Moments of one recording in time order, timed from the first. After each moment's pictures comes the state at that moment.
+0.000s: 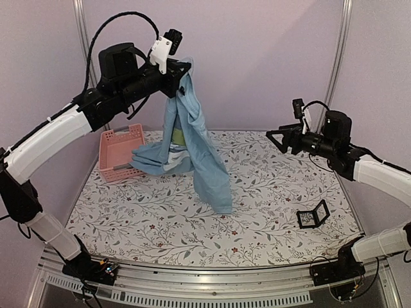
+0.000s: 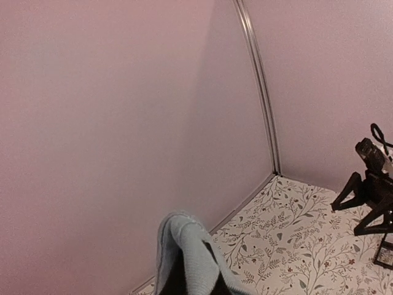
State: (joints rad) left arm -0.76 1.54 1.68 -0.09 -0.07 0.28; right arm 0.35 1.22 0.84 0.22 -0.47 0.19
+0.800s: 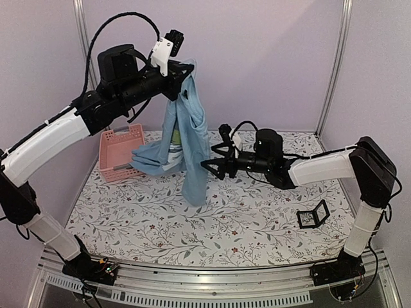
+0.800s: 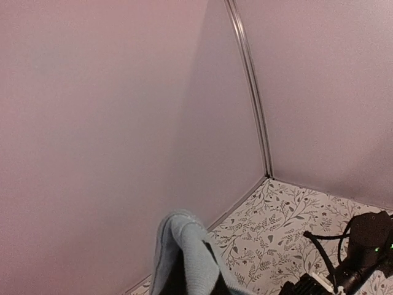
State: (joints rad) left arm -0.80 1.52 1.65 -0.08 -0.08 0.26; right arm 0.76 1.81 1.03 0.64 -0.45 0.02
